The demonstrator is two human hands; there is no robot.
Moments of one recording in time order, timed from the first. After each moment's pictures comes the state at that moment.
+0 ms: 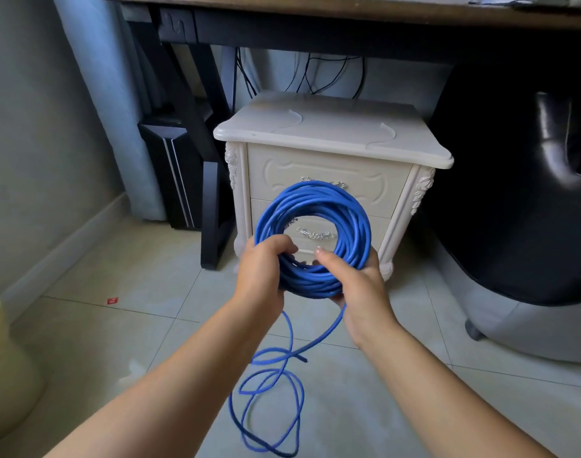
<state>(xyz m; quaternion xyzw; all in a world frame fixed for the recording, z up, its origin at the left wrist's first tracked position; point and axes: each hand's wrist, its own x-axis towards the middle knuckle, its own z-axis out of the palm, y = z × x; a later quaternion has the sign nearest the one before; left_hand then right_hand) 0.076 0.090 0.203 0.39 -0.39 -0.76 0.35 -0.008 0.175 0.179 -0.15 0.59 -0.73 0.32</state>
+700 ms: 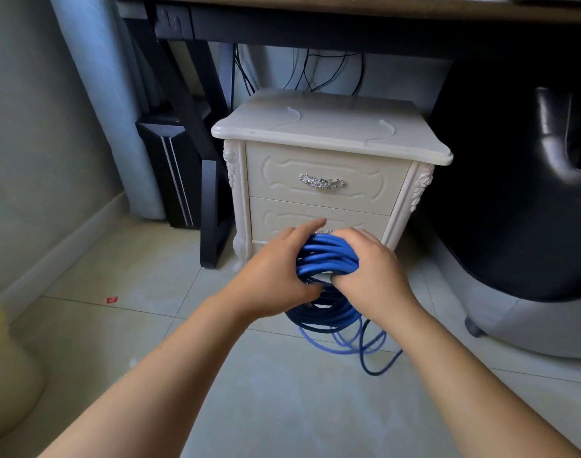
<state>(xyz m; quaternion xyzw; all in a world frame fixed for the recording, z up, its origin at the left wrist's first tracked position) 0.086 0.076 0.196 0.19 -0.90 -0.33 0.18 -0.036 0.188 0.195 -0.46 0.80 -0.37 0.05</state>
